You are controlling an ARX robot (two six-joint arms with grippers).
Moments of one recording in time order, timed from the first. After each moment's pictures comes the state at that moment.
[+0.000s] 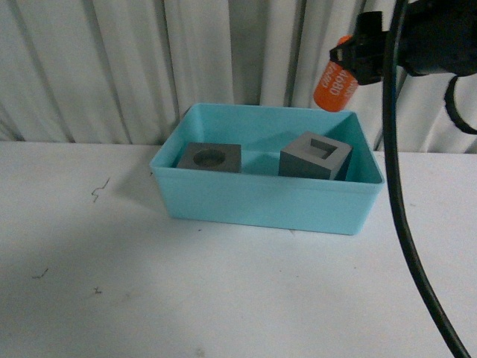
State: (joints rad) left arm 0.00 0.01 0.01 0.00 0.00 0.00; right arm 0.19 1.91 1.18 0.48 -0.31 -0.10
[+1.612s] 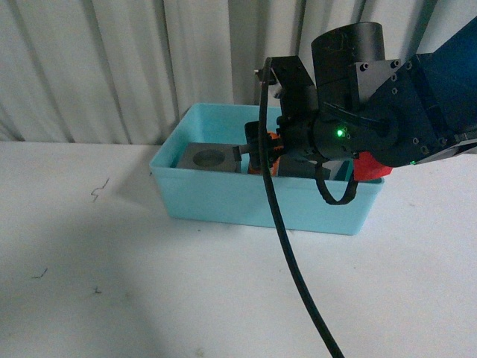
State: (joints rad) left arm 0.00 0.01 0.01 0.00 0.00 0.00; right arm 0.37 2.32 1.48 0.37 -0.15 -0.01
